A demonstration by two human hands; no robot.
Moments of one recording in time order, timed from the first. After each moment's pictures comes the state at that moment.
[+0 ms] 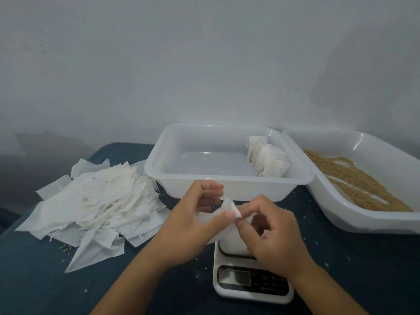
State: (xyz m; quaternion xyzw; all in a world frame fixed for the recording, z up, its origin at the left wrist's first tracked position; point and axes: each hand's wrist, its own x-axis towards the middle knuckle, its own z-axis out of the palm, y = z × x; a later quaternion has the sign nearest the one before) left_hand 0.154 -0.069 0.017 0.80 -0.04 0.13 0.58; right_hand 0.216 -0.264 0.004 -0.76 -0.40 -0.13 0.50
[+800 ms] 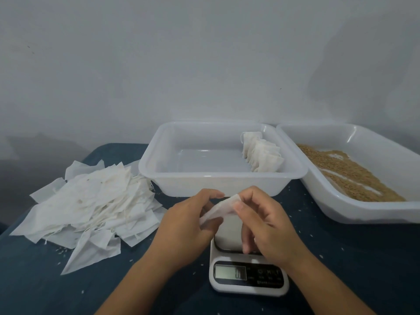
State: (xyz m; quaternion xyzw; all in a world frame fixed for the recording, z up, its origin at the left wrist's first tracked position) left_hand 0.159 -0.073 0.001 0.92 -0.05 0.20 0.34; right_hand 0.214 -0.263 0.010 -0.72 -0.33 0.05 0.61
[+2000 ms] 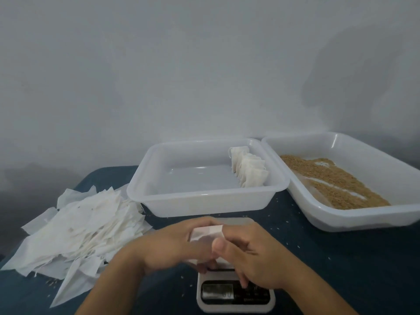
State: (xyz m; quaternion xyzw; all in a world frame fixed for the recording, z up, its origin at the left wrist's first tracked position) left_hand 0.171 -0.069 0.053 0.77 -0.11 -0.22 0.59; right_hand 0.211 -0.285 0.032 -0.74 -0.42 0.15 0.50
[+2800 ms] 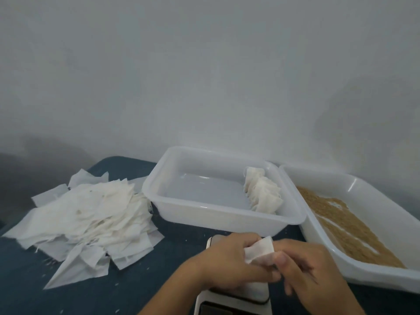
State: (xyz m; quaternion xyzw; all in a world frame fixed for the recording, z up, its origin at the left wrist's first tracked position) left_hand 0.205 -0.131 0.024 0.83 -0.10 -0.07 0.54; right_hand 0.231 -0.324 0.057 -0.78 -0.43 -0.07 0.45
